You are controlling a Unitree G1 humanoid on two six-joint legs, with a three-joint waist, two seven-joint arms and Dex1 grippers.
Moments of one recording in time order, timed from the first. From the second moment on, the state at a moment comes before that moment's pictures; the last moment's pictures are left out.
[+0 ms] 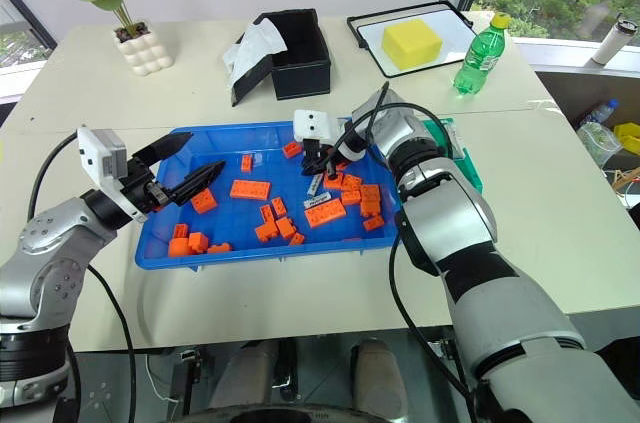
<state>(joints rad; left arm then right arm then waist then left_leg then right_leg) -0.16 0.58 0.27 -0.30 -0.62 0.38 -0.72 -1.35 -0.21 0.29 1.32 -0.29 -0.18 1.30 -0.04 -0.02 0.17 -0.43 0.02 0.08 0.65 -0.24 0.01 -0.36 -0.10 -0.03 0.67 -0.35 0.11</state>
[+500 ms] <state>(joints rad) -0.17 0.56 0.27 -0.29 -0.62 0.38 -0.72 -1.41 -0.20 0.23 1.32 -0.27 -0.25 1.17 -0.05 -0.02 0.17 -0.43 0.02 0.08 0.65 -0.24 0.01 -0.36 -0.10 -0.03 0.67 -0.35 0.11</state>
